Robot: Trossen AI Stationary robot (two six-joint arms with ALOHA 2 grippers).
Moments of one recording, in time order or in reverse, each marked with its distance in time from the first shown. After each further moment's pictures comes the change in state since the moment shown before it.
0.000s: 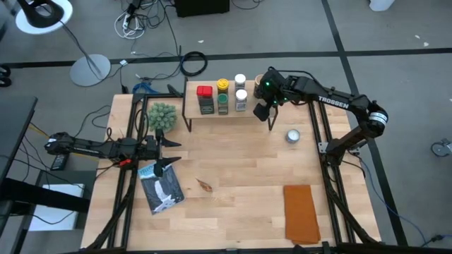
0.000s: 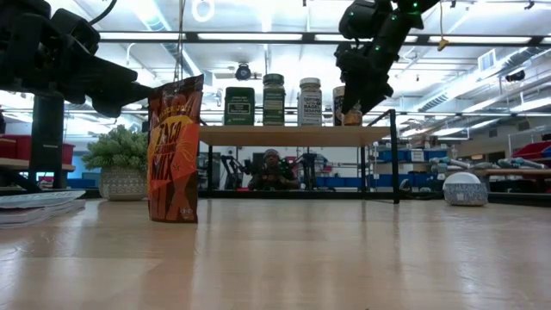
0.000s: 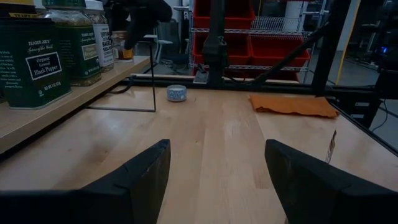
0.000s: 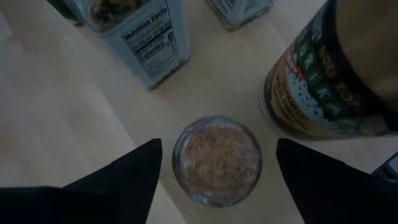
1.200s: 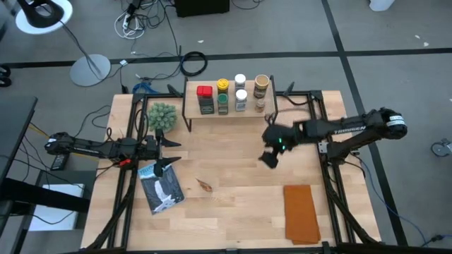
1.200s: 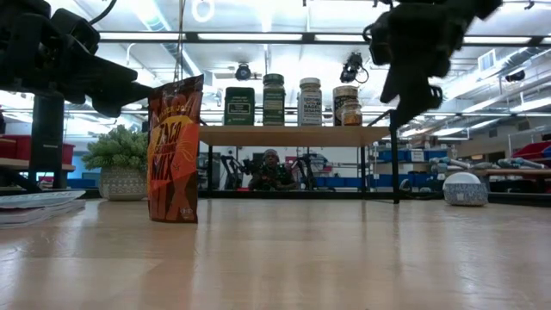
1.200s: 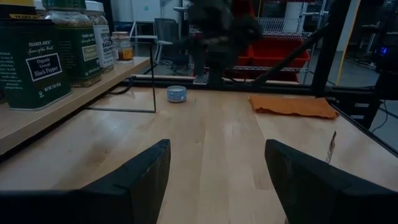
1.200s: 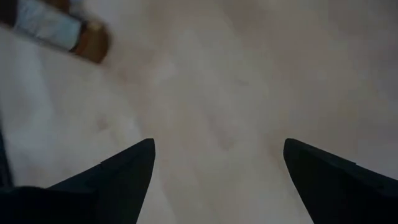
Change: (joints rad) left arm 0.000 0.000 0.000 0.003 0.000 0.000; right arm 0.514 -0.261 -0.413 0.177 -0.040 0.483
